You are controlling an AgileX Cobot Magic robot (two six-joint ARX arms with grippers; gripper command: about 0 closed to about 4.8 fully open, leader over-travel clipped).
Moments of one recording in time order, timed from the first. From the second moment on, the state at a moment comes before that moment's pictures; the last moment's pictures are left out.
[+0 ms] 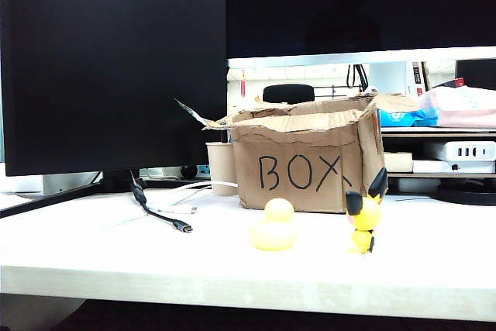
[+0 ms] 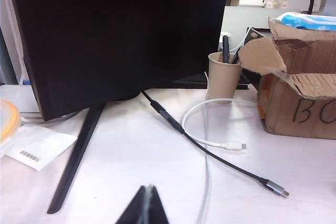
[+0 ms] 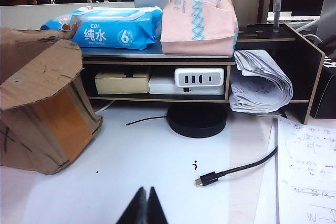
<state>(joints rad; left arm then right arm) -0.17 0.00 0.01 0.00 0.06 -0.06 0.01 0.00 0.01 -0.01 0.03 0.06</state>
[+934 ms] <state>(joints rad) -0.17 0.00 0.01 0.00 0.06 -0.06 0.03 0.00 0.01 -0.01 0.02 0.06</state>
